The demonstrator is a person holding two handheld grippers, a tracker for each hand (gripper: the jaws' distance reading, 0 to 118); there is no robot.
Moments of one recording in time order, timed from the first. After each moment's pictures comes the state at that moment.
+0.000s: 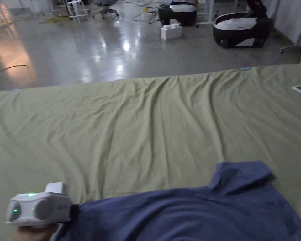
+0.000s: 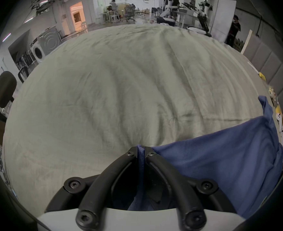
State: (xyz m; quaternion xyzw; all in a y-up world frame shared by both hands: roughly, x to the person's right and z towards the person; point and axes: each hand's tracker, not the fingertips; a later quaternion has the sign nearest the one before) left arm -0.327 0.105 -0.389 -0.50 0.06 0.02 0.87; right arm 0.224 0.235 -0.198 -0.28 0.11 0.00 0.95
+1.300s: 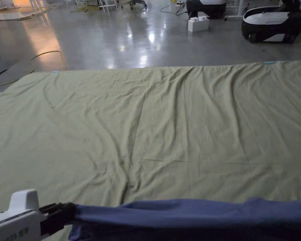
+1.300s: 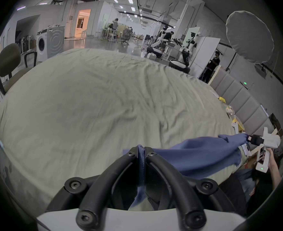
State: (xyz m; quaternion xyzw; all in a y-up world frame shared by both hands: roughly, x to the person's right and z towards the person) left arm -0.363 0.203 -0.120 -0.37 -0.01 0.15 0.92; right arm 0.291 0.219 -0.172 -0.37 0.05 -0.01 0.93
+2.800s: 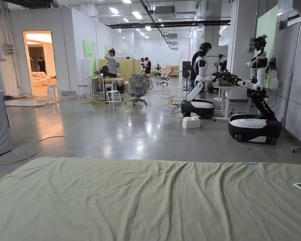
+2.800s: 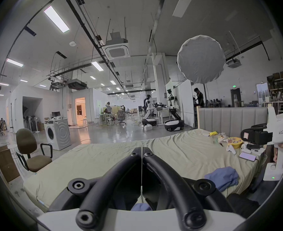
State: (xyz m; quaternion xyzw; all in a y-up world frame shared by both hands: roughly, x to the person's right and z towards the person) left arm -0.201 0.371 0.049 0.00 0.02 -0.06 1.00; right arm 0.163 0.333 -0.021 -0.06 0.14 0.01 0.99
